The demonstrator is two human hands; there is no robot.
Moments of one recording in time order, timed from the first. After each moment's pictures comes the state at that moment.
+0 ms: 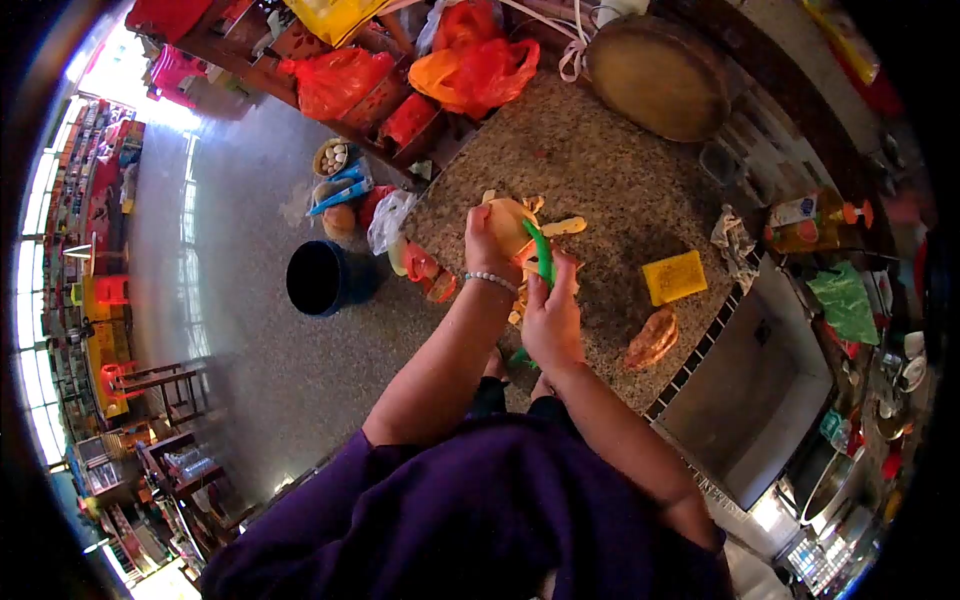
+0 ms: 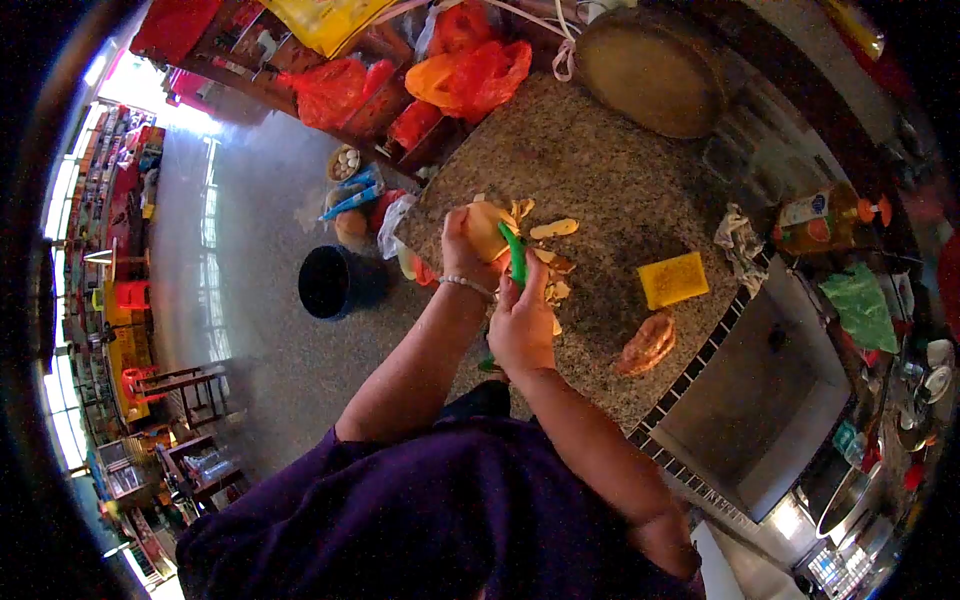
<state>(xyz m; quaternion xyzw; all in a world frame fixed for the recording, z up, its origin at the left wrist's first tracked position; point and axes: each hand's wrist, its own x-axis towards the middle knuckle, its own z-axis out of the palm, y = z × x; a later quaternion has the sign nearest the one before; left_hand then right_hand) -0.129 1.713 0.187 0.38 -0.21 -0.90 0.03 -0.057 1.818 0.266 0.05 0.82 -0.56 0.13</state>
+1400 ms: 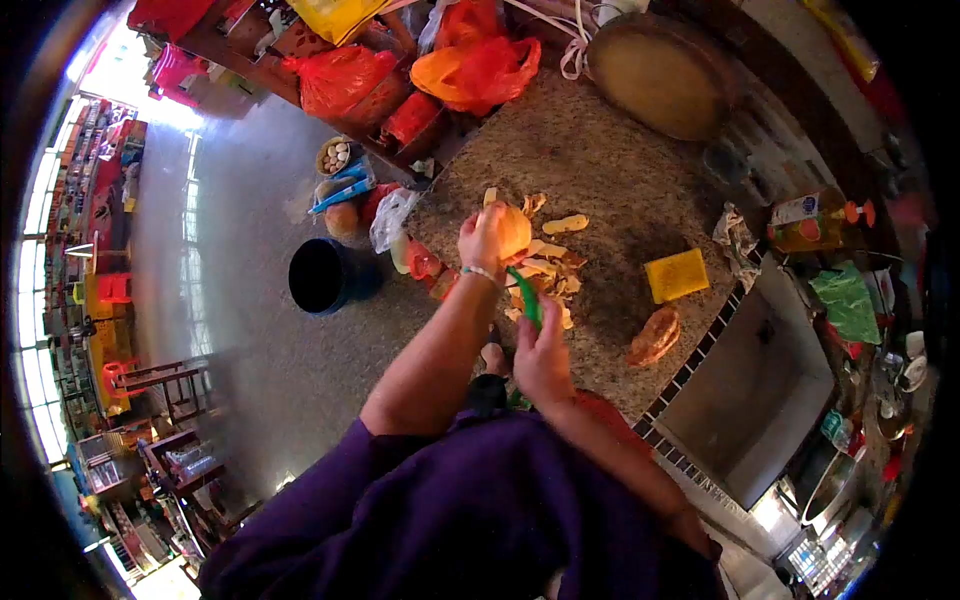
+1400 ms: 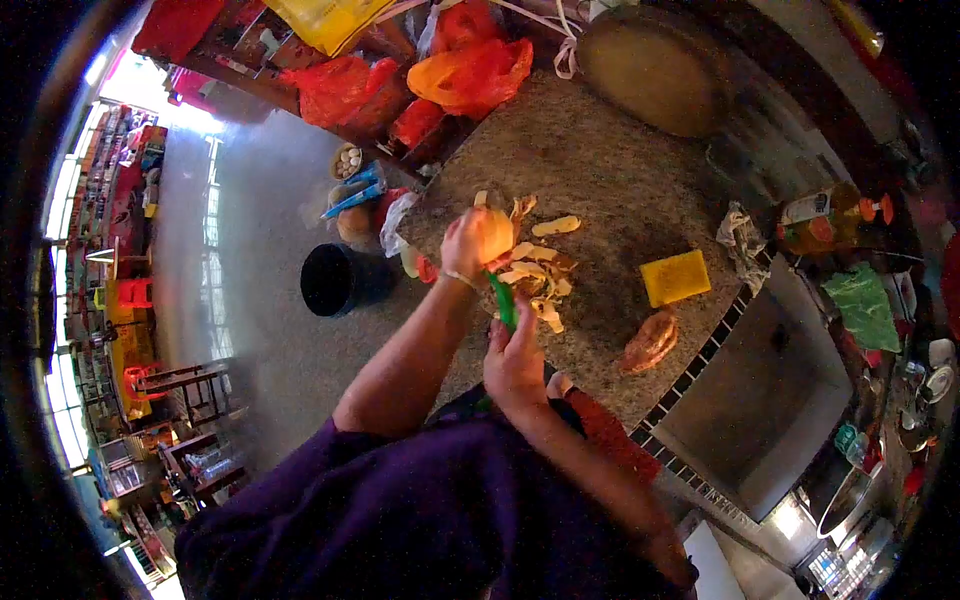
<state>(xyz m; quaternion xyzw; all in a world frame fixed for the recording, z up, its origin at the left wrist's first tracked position) -0.123 1.698 0.176 0.42 -0.42 -0.80 0.01 -0.007 1.821 0.223 -0.01 0.83 -0.55 0.02</state>
